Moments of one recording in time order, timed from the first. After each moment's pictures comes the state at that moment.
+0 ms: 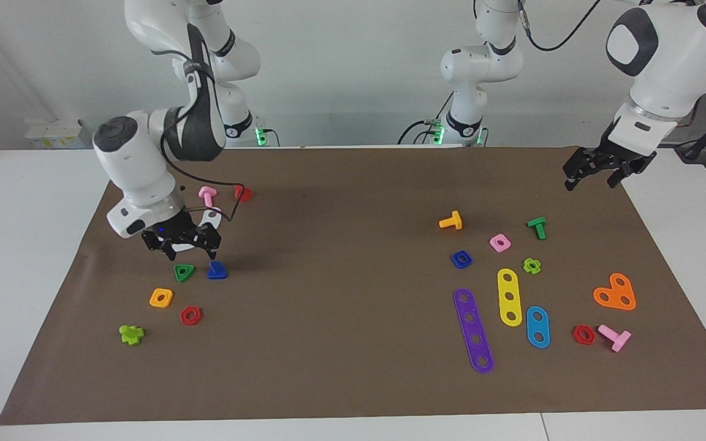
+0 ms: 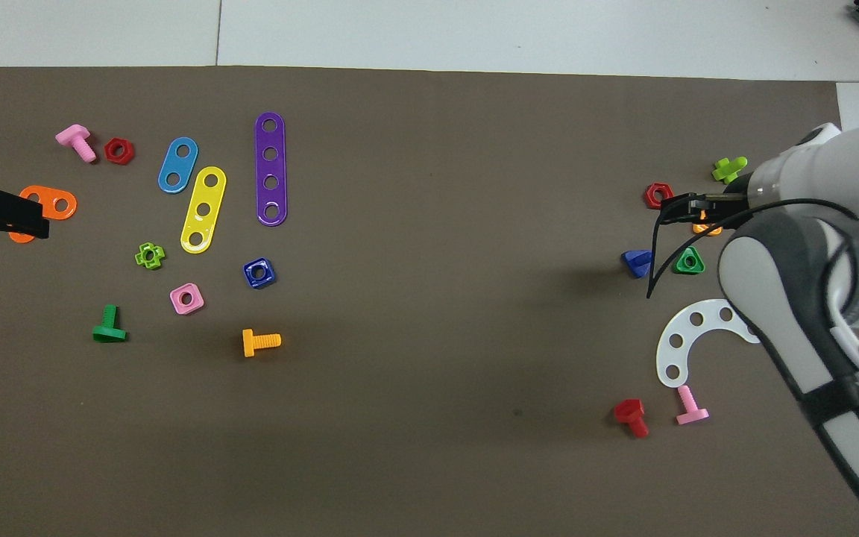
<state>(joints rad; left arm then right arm) 0.01 0.04 0.02 -1.61 0.01 1.66 0.04 0.17 0.13 -0.17 -1.83 0.09 2.05 0.04</state>
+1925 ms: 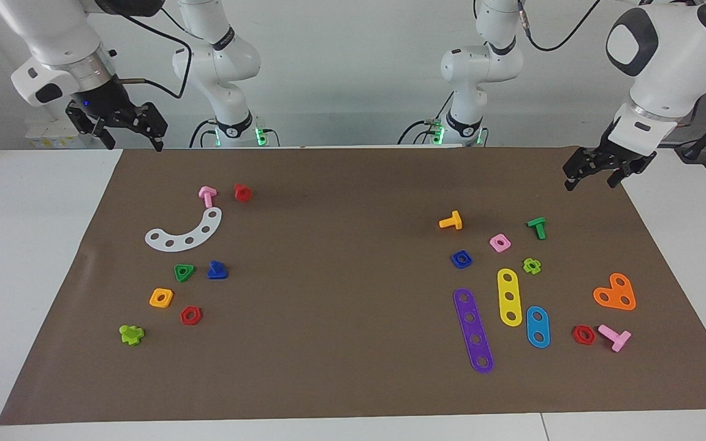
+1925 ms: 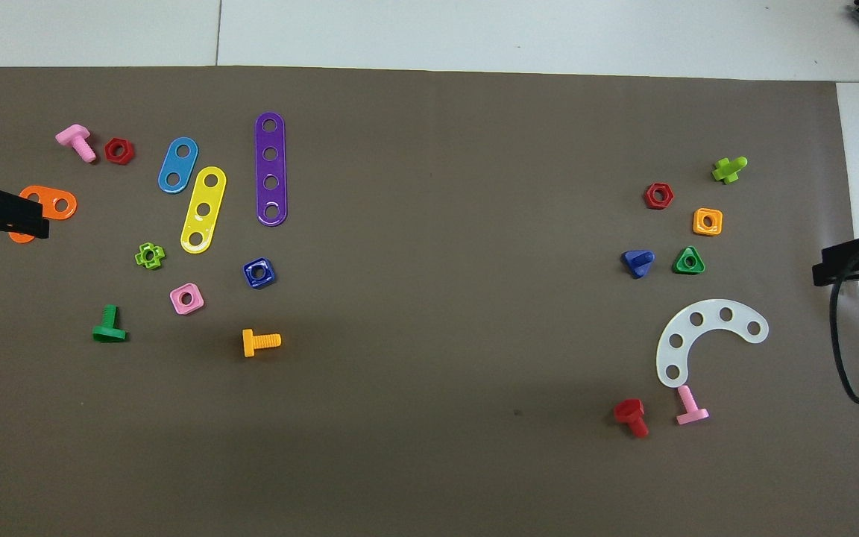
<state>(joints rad) 0.01 0.04 0.02 -1.61 0.01 1.66 0.04 0.14 -0.05 -0.18 -1.56 -0.02 1.43 0.02</state>
